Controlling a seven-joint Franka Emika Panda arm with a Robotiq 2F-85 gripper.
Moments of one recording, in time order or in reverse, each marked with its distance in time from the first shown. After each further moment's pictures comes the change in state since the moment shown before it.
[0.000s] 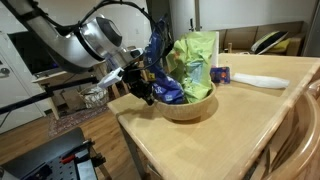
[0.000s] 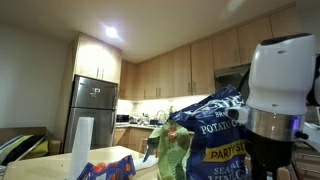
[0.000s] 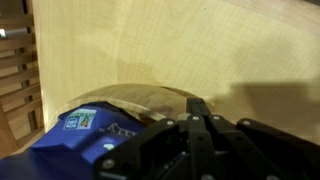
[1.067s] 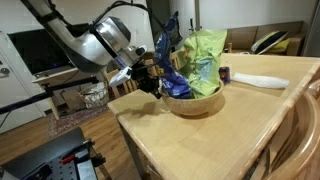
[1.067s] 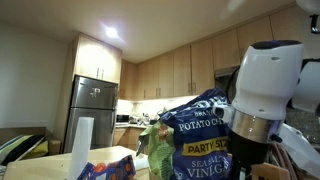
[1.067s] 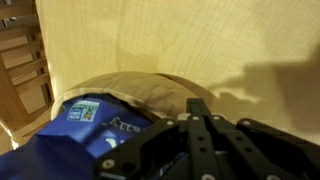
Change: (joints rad) arm 0.012 0.082 -0.004 0.120 -0.207 0.001 0.219
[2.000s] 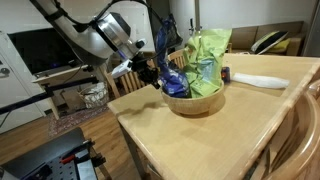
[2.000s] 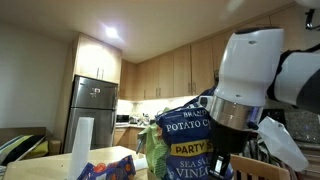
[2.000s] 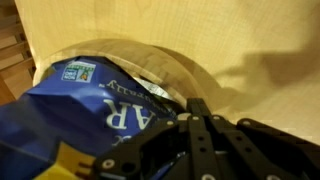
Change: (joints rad) arm 0.028 0.013 0.039 0.074 0.114 -0.003 -0.012
